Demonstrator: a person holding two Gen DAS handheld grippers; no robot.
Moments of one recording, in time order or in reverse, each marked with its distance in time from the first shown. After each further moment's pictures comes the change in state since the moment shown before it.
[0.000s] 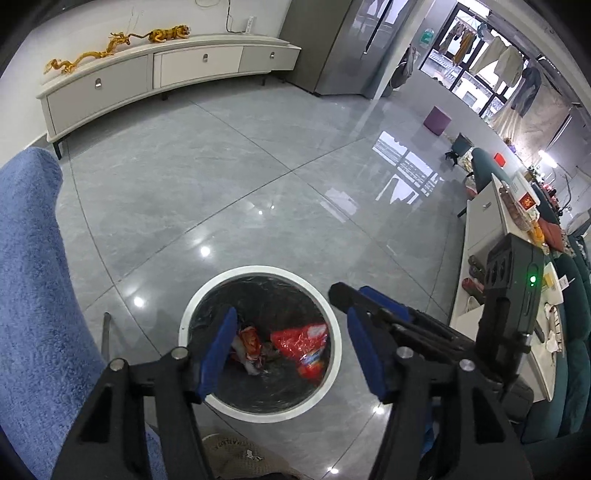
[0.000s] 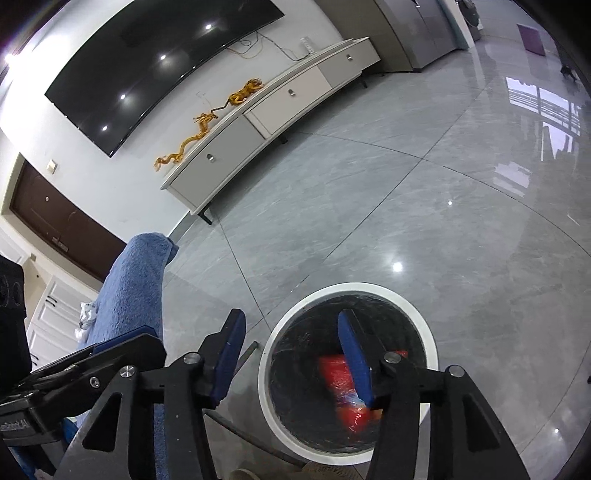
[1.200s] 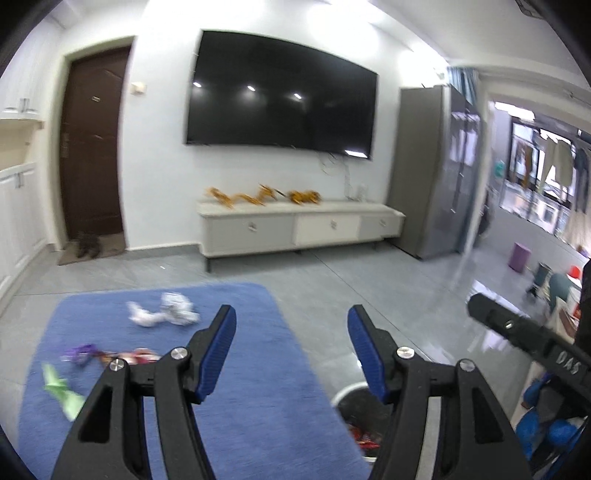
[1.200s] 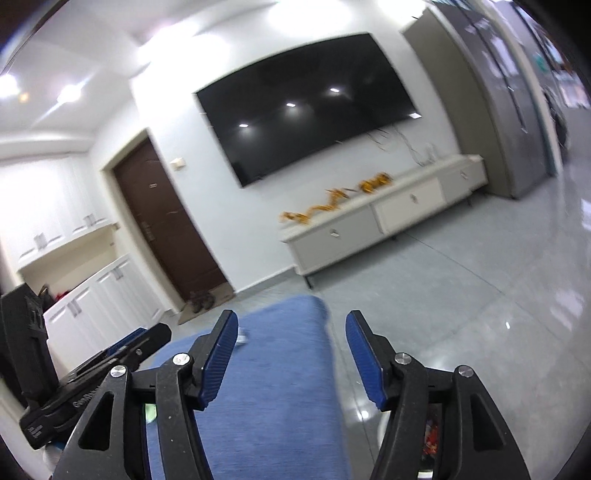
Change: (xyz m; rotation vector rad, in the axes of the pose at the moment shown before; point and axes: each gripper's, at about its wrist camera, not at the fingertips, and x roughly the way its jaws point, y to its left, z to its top) left arm -0.333 0.037 -0.107 -0.154 -0.676 0.450; right arm -0.178 0.231 -0.029 -0.393 -0.302 0.275
